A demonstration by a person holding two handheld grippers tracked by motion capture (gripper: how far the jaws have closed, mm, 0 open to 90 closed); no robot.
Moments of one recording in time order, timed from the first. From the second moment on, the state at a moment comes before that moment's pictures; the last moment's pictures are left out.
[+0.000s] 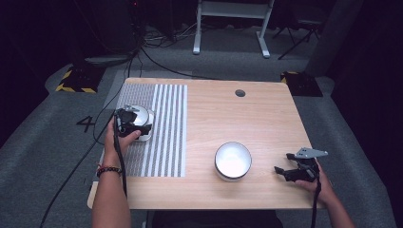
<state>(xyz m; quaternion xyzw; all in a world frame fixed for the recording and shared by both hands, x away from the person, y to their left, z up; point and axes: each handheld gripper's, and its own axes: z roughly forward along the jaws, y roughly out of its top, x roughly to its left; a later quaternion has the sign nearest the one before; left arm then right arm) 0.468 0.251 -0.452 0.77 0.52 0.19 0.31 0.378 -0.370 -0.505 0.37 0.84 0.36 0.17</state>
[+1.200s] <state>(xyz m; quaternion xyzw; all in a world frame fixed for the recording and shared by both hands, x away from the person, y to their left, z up) 0.440 0.212 -0.421 0.83 0.43 0.21 0.29 0.378 -0.370 -0.505 0.37 0.84 0.36 0.17</state>
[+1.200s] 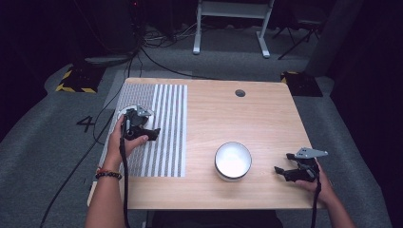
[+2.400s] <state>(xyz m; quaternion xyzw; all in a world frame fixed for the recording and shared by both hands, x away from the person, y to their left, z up) 0.376 0.170 -0.415 0.88 0.31 0.25 0.25 0.378 -0.370 -0.505 0.37 0.84 0.36 0.17</state>
